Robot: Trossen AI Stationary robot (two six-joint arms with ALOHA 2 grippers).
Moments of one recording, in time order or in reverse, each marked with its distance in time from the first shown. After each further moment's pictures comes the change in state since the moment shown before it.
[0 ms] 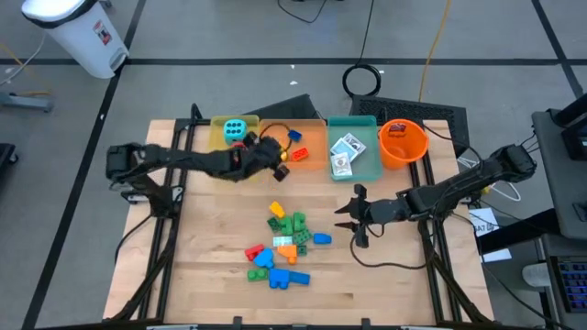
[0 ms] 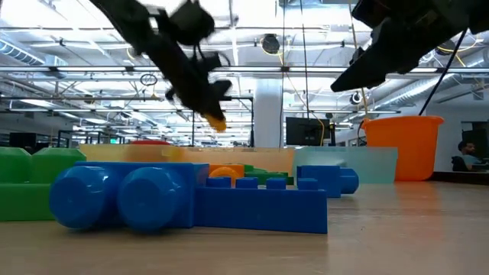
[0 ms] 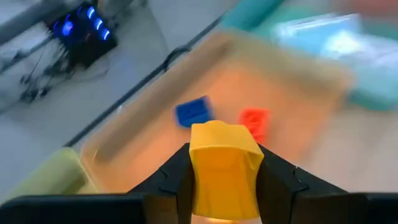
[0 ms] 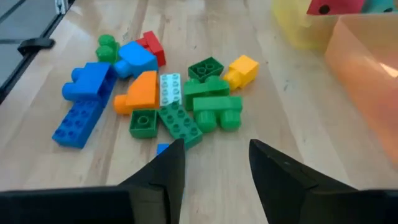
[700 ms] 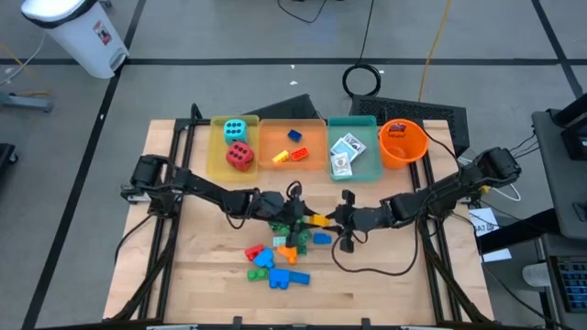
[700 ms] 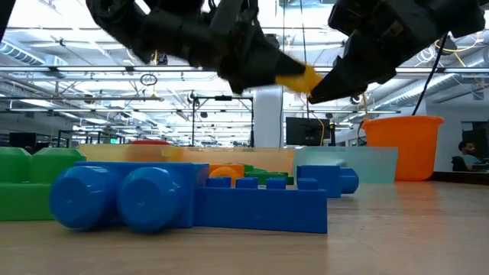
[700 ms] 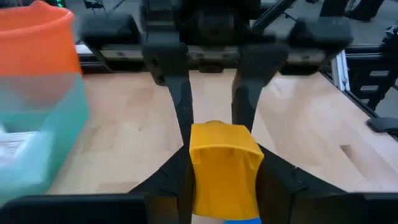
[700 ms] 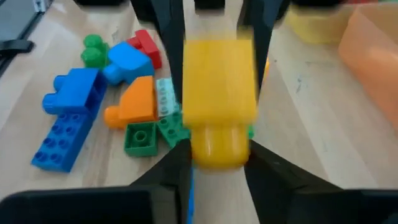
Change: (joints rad) left arm -0.352 0.210 0.008 0.588 0.525 0.145; right arm 0.017 0.223 0.093 0.088 0.026 0.052
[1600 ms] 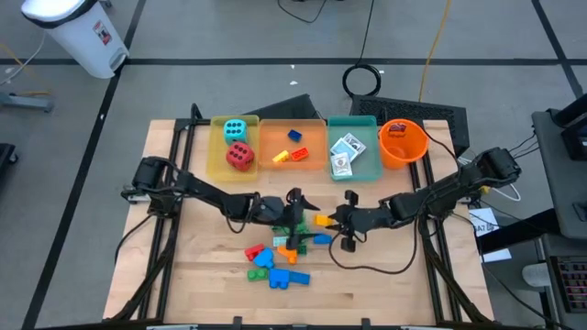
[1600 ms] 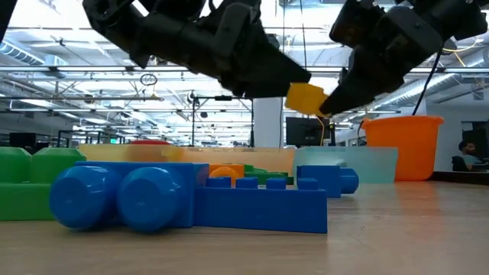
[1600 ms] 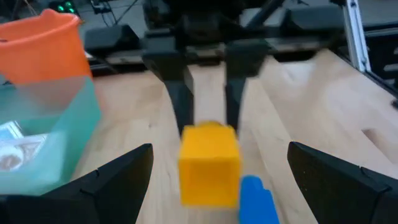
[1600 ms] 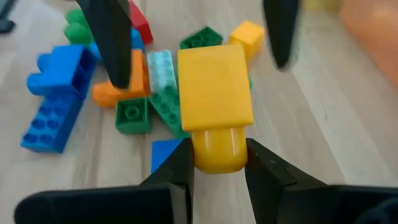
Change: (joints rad) left arm -0.038 0.043 -0.001 0.018 -0.073 0.077; right arm -0.008 0.007 -0.002 -0.073 -0.006 0.067
